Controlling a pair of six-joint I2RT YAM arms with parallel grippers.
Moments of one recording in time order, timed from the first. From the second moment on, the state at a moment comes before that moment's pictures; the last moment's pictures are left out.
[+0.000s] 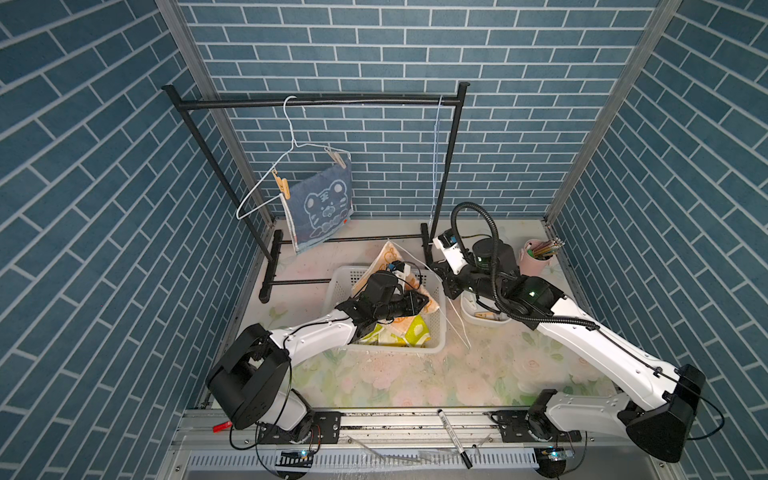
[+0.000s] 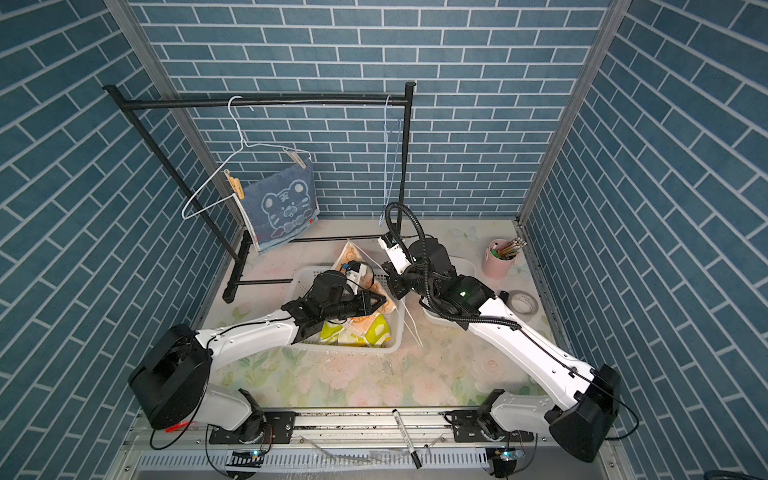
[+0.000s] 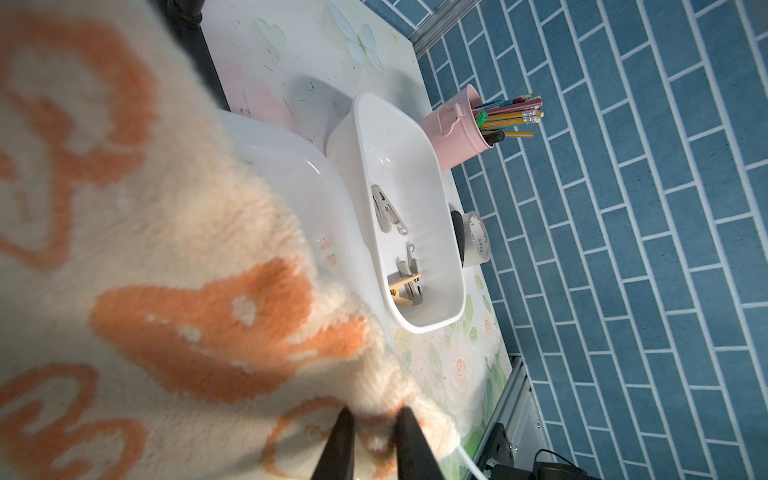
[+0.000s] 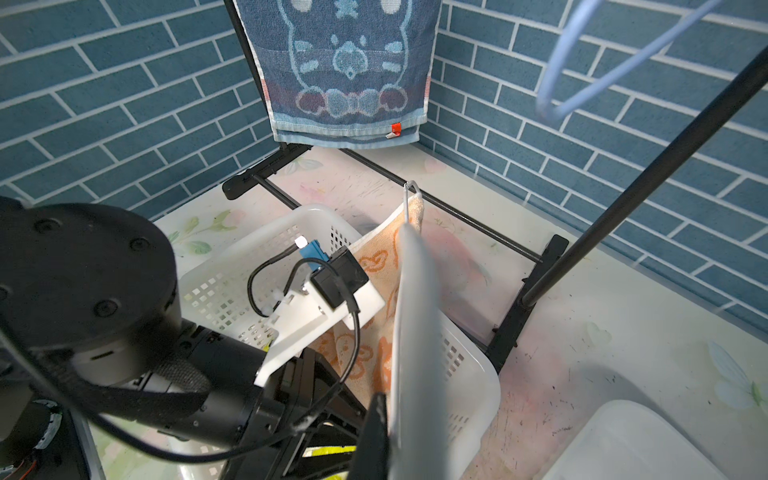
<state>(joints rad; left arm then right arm) -0.74 1.47 0.80 0.19 0.31 -0.81 0.81 1.24 1.21 -0.44 -0.05 0.00</state>
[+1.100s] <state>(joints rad) -0.74 0.80 0.93 -0.13 0.06 -0.24 0.80 1.24 1.20 -0.53 0.12 -0.01</state>
